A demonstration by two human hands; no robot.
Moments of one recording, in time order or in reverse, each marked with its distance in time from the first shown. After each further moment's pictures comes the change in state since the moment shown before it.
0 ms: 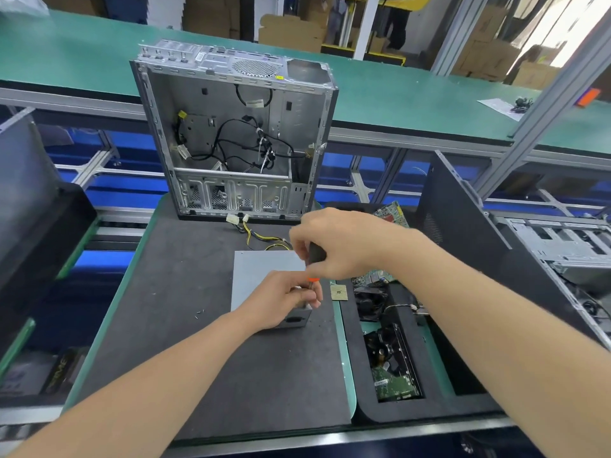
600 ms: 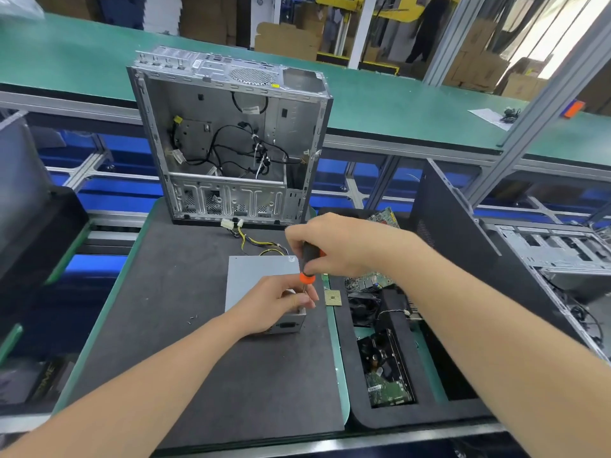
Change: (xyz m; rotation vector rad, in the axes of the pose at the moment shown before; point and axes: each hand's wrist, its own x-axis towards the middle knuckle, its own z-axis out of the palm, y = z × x) left_hand -0.001 0.001 -0.007 0.050 -0.023 0.005; right_hand -0.002 0.005 -0.006 0.123 -0.087 0.047
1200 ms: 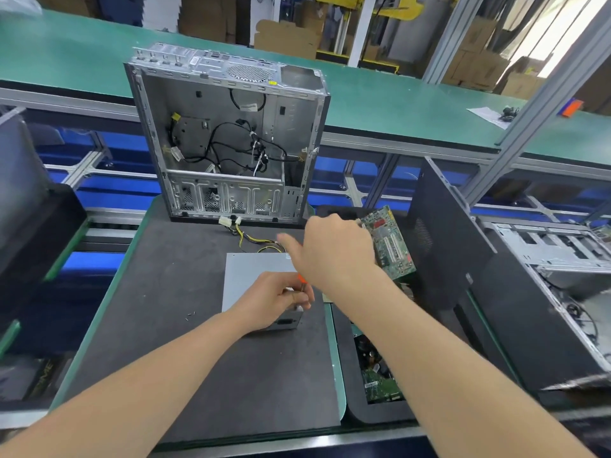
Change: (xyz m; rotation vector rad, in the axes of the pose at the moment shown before) left_hand 0.001 0.004 0.008 0.021 0.044 -0.005; right_hand 0.008 -0.037 0.037 -0.172 0.456 0.564
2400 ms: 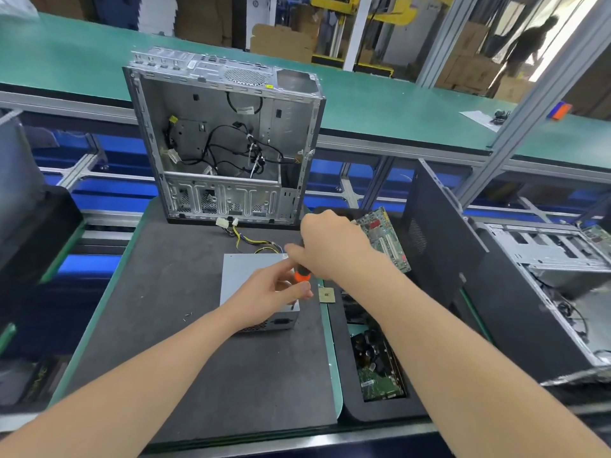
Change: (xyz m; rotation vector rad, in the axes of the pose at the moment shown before) left_hand -0.001 0.002 -0.006 -0.135 -0.009 0.066; right_hand 0.014 0.012 -0.006 0.103 -0.186 -0.118
